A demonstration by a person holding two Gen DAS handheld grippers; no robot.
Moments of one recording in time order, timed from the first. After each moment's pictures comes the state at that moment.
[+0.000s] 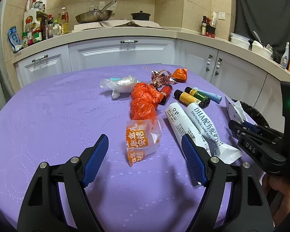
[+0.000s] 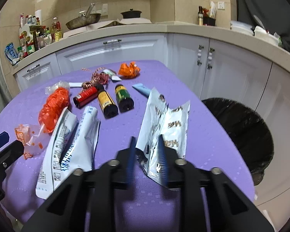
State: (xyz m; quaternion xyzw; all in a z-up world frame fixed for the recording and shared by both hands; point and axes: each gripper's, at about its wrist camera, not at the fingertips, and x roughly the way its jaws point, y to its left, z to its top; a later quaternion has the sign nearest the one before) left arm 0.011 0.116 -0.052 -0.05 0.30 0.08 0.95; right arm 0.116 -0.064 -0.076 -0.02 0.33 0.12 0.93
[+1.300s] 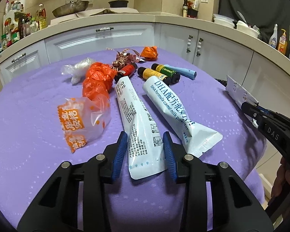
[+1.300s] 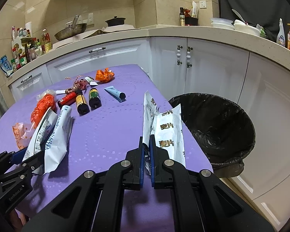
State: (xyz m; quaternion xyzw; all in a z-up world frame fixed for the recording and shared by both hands) left arm 0.031 0.059 -0.081 -0.03 0.34 0.02 0.94; right arm 0.097 -0.123 -0.072 0.00 0.31 0.09 0.94
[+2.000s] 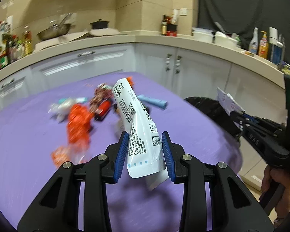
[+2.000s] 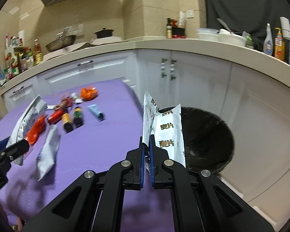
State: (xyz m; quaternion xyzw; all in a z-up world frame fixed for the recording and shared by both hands) left arm 0.041 0.023 -0.024 0.00 0.28 -0.05 0.96; right arm 0.100 -0.167 -0.045 0.01 0.28 0.04 0.96
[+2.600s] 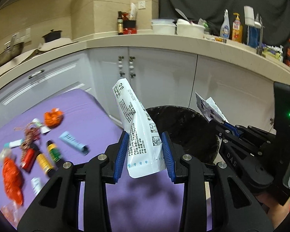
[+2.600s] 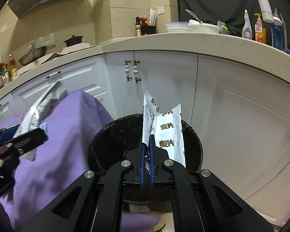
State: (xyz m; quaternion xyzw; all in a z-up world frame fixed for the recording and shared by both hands) left arm 0.146 -0.116 -0.024 0.05 0.29 -0.15 0.94; right arm 0.157 -0.255 -0.059 0.04 0.28 -0.02 0.96
